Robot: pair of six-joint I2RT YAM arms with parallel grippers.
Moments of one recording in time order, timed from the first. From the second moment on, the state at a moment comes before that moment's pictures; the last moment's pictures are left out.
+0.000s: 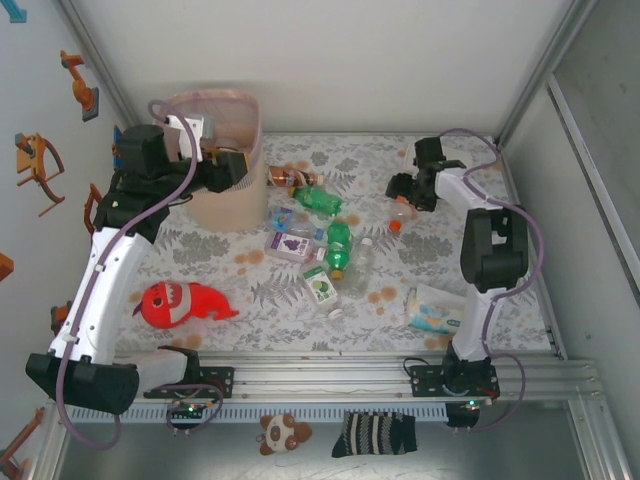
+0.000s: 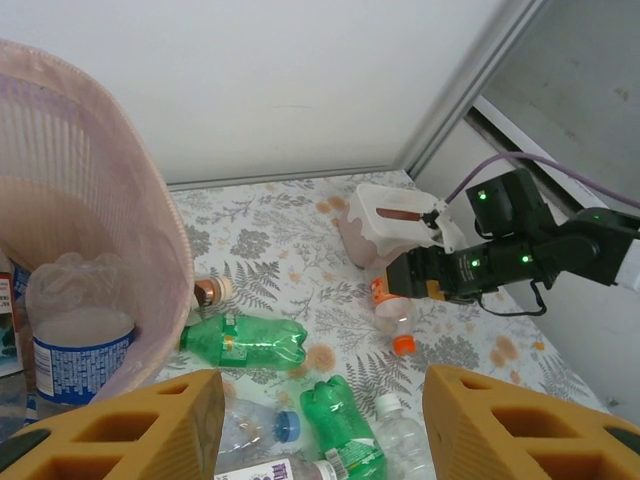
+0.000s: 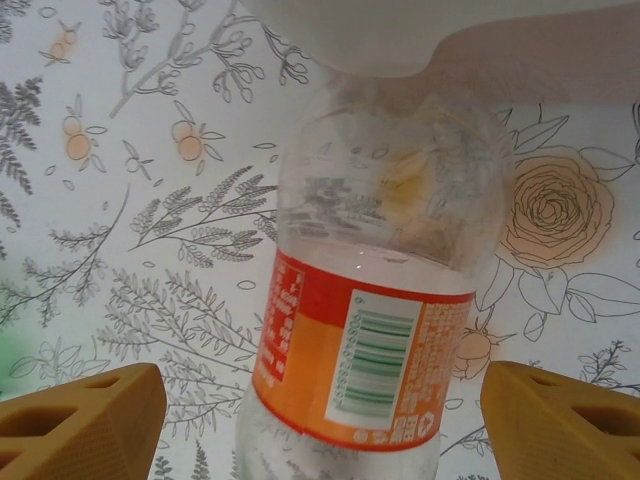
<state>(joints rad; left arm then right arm) -0.25 1.21 1.40 -0.57 0.51 -0.21 0.14 2.00 1.52 -0.64 -0.13 0.43</state>
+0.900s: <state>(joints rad) -0.26 1.21 1.38 -0.55 0.52 -0.22 0.13 2.06 1.47 -0.56 -0.19 0.49</state>
